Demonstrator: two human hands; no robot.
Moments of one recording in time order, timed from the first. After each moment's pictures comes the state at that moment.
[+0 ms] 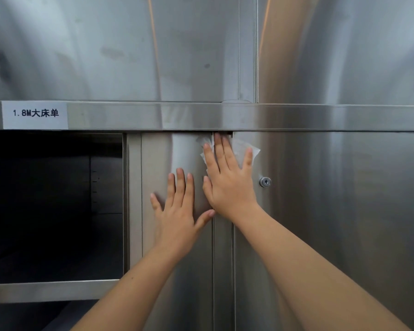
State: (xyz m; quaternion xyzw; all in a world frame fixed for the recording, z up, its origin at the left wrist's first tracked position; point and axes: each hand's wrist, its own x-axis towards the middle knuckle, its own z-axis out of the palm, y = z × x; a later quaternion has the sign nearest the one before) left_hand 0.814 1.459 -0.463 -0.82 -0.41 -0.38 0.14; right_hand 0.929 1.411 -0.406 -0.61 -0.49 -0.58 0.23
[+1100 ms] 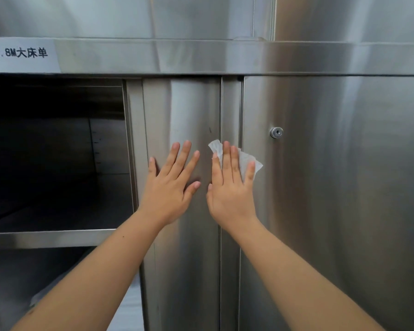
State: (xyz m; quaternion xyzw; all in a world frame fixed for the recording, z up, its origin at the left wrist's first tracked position) left_hand 0.777 1.480 -0.495 -0.85 -0.33 -0.34 0.23; right_hand 0.911 1.409 -0.512 -0.67 -0.43 -0.57 0.20
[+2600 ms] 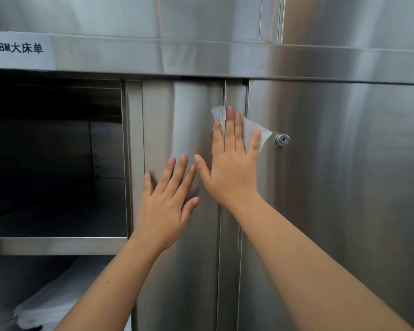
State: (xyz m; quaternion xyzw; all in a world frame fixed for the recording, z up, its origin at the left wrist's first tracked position) left_hand 0.779 1.467 -0.513 -0.83 -0.32 -0.40 0.22; right_hand 0.906 1.416 -0.449 -0.67 -0.50 -0.49 0.27
